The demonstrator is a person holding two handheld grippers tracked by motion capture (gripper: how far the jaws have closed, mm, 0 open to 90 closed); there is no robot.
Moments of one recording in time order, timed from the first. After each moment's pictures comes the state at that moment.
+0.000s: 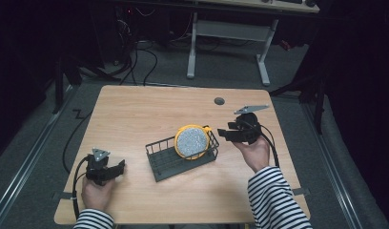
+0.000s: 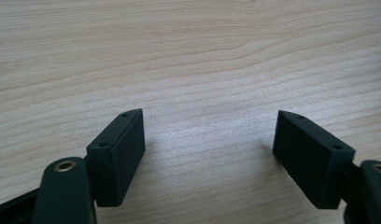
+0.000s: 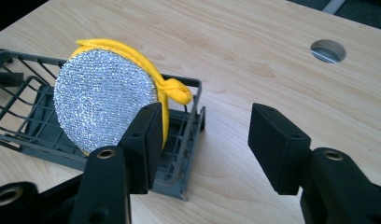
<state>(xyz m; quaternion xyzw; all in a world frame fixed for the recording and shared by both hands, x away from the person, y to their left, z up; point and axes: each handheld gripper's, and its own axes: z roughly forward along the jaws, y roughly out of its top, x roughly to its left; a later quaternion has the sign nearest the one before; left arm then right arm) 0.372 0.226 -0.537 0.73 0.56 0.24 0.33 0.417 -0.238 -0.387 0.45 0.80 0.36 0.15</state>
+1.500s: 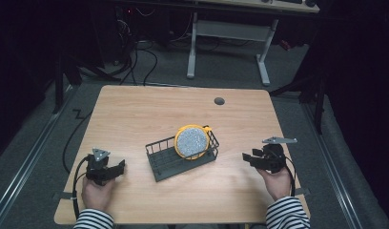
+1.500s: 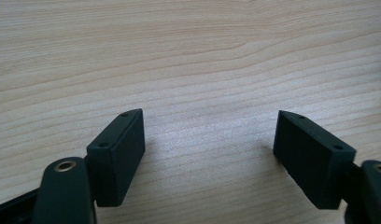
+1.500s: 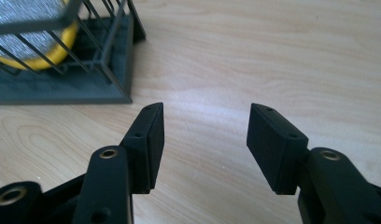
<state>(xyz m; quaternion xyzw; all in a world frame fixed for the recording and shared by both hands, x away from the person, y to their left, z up) 0.372 0.226 -0.537 0.73 0.56 0.24 0.33 0.358 -0.317 -0.461 0.53 0.76 0.35 0.14</state>
